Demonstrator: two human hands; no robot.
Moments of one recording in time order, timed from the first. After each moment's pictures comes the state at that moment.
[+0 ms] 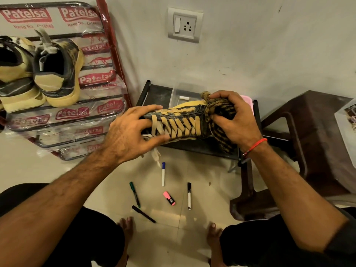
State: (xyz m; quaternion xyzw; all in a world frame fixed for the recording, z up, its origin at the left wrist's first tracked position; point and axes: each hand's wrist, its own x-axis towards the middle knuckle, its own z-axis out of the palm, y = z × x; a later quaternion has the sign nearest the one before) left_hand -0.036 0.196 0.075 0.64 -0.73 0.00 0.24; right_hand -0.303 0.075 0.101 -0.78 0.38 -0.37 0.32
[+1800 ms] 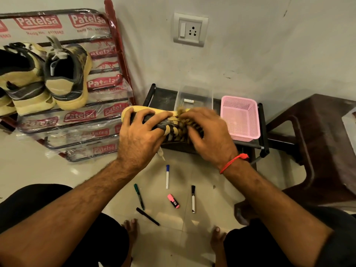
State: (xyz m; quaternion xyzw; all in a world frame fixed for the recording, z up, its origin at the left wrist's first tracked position) left_hand -0.052 0.198 0.059 0.61 -0.72 0.22 0.26; right_hand -0.247 0.132 0.102 -0.87 0.33 -0.33 0.16
